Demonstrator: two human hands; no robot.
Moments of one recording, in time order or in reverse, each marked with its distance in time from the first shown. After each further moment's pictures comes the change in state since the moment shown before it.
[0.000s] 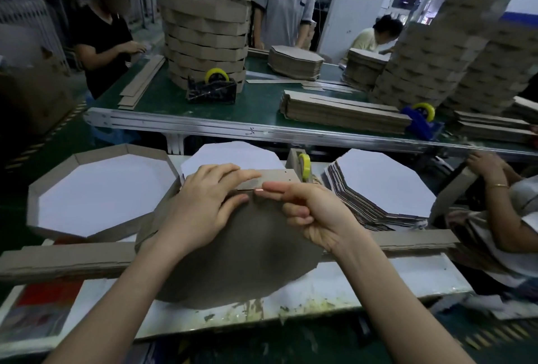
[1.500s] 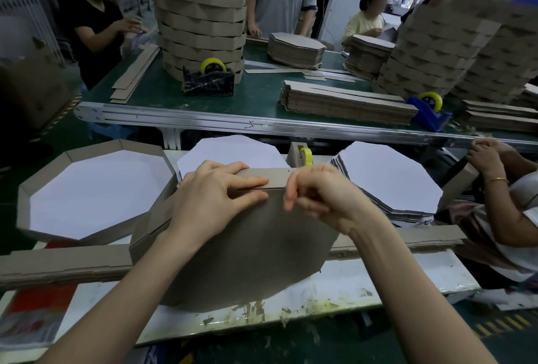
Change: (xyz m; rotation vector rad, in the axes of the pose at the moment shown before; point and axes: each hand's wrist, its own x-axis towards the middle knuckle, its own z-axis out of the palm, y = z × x) left_hand 0.028 0.009 0.012 -0.120 0.029 -0.210; right_hand 0.010 -0.031 -0.011 -0.495 -0.088 -0.150
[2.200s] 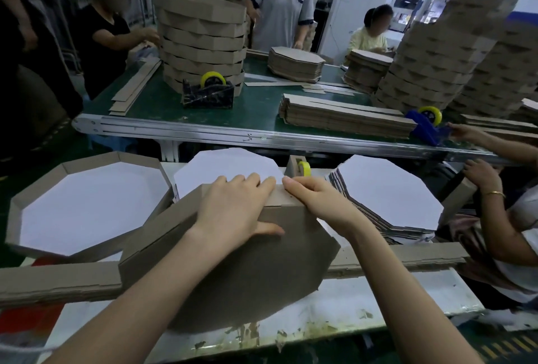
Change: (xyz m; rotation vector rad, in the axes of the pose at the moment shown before) left_hand 0.028 0.027 0.018 0.648 -0.192 0.227; right_hand 0.039 0.027 -0.040 -0.506 0.114 -0.027
